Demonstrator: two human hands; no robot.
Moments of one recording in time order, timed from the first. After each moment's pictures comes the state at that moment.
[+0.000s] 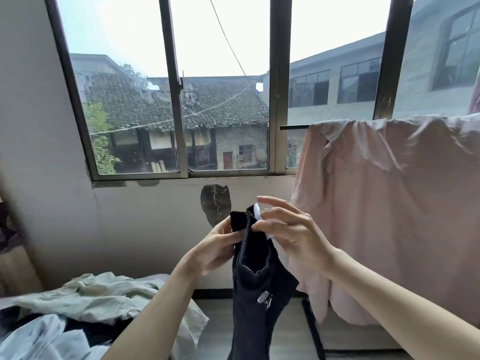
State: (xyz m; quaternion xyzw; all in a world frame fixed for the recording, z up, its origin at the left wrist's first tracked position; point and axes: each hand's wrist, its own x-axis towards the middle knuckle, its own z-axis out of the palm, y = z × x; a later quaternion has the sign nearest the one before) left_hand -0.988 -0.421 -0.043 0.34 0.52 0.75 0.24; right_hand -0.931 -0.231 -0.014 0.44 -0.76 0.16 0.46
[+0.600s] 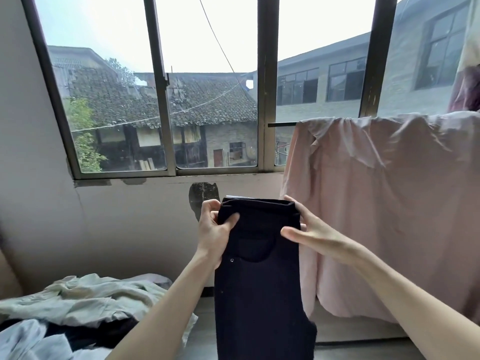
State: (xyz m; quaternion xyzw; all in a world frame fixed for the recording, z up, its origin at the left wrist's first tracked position) left_hand -0.996 -0.378 -0.048 0.14 0.61 0.78 -0.09; right_hand -0.941 -0.157 -0.034 0.15 -0.83 0.54 0.04
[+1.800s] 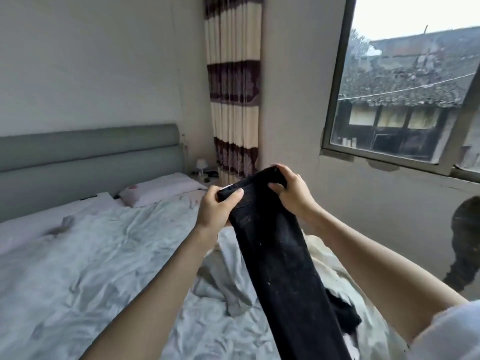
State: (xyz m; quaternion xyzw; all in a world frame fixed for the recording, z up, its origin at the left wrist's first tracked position) left_hand -0.887 -0.919 -0.050 -0.23 0.66 0.61 -0.38; right_hand -1.033 -0.810 -0.025 0.43 -0.79 0.44 0.05
